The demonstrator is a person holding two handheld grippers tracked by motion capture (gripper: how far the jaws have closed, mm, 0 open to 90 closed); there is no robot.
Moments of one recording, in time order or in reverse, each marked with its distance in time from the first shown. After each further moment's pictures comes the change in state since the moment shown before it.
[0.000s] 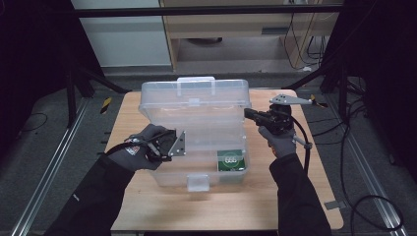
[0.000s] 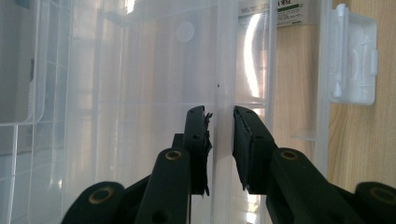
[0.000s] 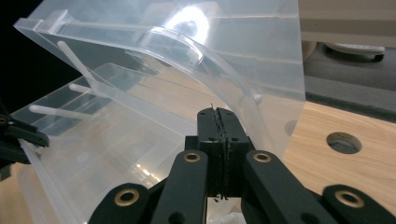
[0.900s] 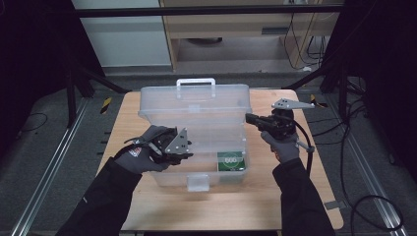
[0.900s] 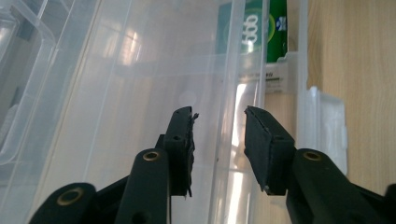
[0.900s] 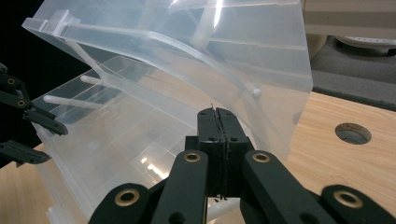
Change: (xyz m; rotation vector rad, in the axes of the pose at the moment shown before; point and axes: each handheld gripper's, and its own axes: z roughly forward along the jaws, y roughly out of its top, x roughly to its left) left arm -0.002 0.003 0.008 -0.251 -0.043 -0.131; right arm 0.003 -0.008 -0.009 0.020 0.030 -0.005
